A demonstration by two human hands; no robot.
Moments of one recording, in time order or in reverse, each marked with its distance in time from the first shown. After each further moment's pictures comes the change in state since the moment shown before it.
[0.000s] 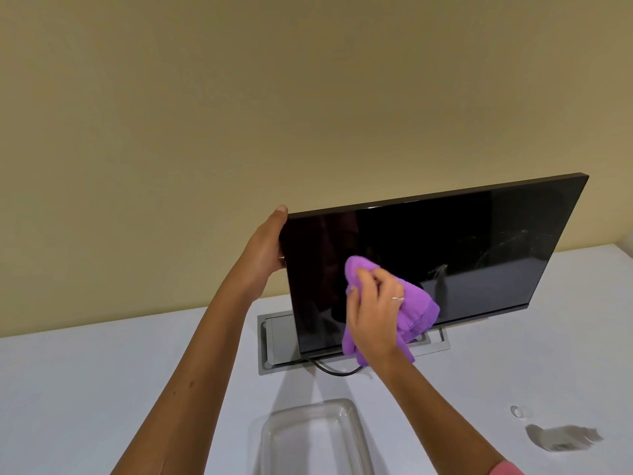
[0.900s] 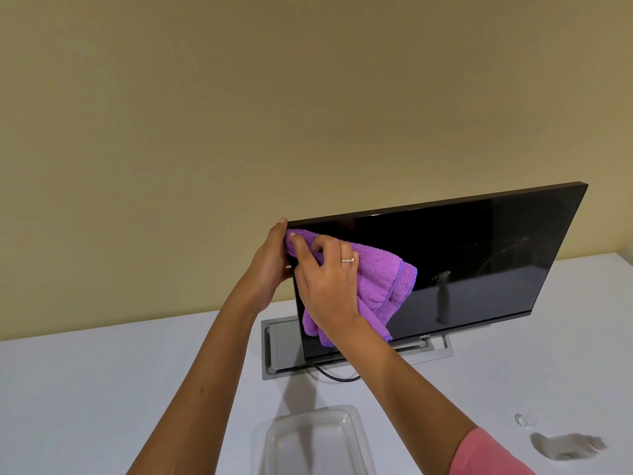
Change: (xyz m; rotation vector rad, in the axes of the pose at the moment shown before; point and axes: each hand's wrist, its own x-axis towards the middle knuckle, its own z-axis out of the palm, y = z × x) left_hand -0.005 -0.010 -0.006 -0.051 -0.054 -0.025; right_hand 0.063 -0.082 0.009 0.049 0.118 -0.258
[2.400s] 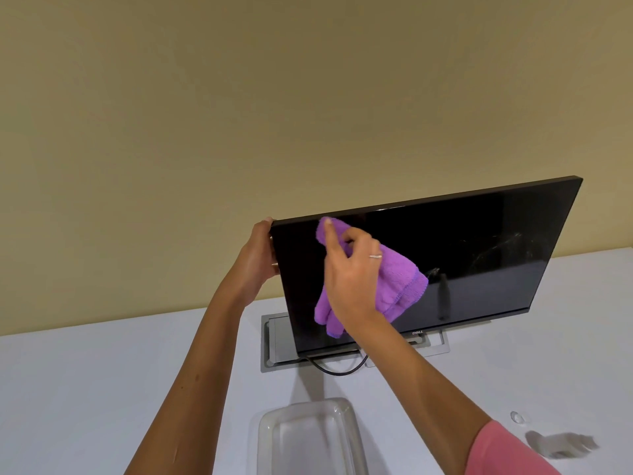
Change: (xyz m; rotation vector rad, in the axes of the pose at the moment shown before) left_hand -0.005 0.008 0.003 0.037 0.012 0.021; right_hand 0.002 0.040 -0.024 0.251 -0.012 0.359
